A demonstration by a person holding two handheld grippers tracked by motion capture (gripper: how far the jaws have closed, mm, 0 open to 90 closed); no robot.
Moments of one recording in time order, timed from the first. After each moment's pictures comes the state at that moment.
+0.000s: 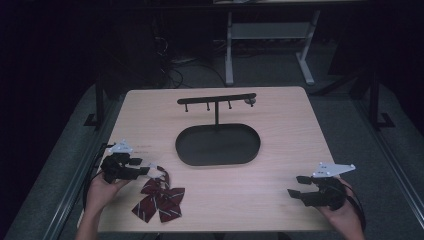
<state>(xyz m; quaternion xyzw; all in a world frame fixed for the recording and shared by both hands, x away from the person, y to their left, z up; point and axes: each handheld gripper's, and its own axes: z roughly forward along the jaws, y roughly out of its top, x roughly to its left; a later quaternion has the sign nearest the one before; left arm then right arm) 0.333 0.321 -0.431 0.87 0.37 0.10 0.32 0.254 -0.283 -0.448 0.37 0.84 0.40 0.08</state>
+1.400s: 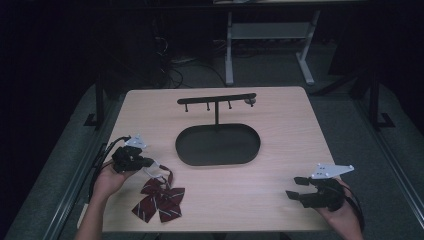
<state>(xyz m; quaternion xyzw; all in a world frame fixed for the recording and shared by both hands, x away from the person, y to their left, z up) 0.354 0.292 -0.420 0.91 0.29 0.09 0.27 0.251 -0.280 -0.446 0.36 0.84 0.41 0.07</state>
